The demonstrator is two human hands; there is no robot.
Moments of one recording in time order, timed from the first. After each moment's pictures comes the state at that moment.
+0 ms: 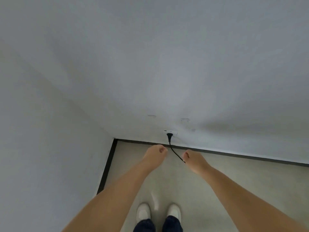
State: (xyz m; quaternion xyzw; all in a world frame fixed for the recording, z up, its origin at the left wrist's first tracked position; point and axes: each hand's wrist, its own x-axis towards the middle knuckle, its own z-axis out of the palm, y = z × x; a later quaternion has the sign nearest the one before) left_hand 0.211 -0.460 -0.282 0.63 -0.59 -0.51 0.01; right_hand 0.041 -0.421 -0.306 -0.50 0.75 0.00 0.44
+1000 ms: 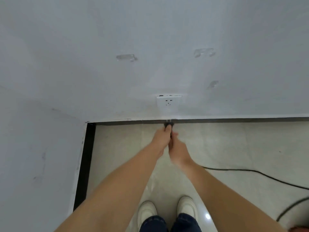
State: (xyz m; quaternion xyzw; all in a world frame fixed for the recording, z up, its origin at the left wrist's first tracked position) left_hand 0.170 -0.505 -0.566 0.64 -0.37 -0.67 0.08; right_hand 0.112 -0.443 -0.570 -0.39 0.74 -0.22 0.51
